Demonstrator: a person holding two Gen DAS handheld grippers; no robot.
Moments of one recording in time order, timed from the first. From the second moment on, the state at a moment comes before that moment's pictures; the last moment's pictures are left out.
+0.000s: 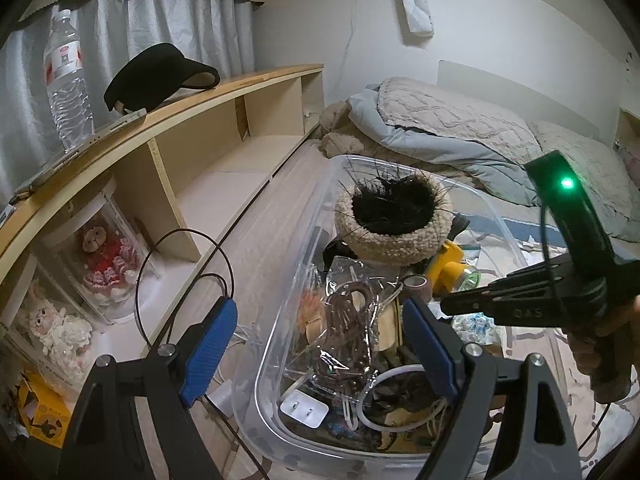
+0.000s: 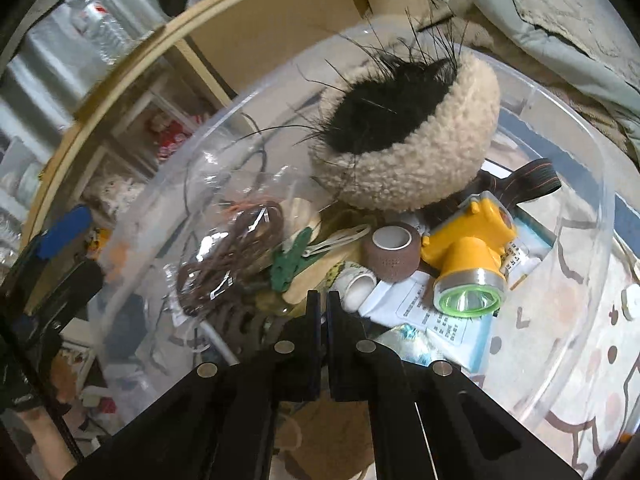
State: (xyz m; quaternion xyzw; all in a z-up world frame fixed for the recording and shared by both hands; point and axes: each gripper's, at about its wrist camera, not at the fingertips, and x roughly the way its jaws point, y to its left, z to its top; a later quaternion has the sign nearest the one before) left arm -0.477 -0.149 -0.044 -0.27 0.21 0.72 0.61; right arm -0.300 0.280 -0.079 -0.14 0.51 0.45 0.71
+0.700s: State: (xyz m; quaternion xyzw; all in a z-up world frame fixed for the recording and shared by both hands) left arm -0.461 -0.164 -0.032 -0.25 0.21 0.70 0.63; right arm -0.334 0.200 -0.030 -0.09 0.37 0.43 0.82
